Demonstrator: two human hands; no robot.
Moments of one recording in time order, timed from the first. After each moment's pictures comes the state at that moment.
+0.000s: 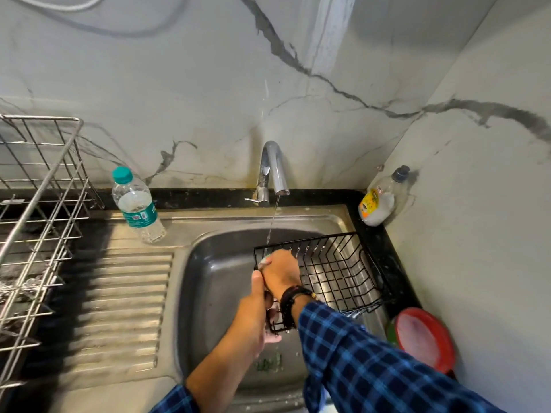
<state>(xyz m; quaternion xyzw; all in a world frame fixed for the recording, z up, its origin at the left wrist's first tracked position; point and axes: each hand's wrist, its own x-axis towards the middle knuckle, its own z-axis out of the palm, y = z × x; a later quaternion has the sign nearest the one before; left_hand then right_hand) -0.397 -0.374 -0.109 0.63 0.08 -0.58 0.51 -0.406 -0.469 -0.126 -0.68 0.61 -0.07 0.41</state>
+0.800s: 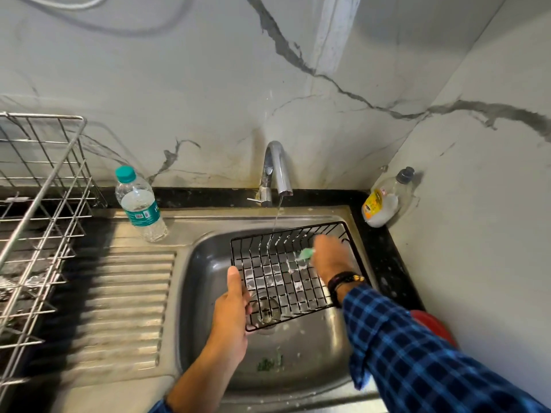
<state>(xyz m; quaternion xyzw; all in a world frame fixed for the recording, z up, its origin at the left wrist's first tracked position) -0.375 -0.351 -0.112 0.62 0.05 -0.48 0.61 -0.471 -0.537 -0.102 -0.85 0.52 0.06 0.10</state>
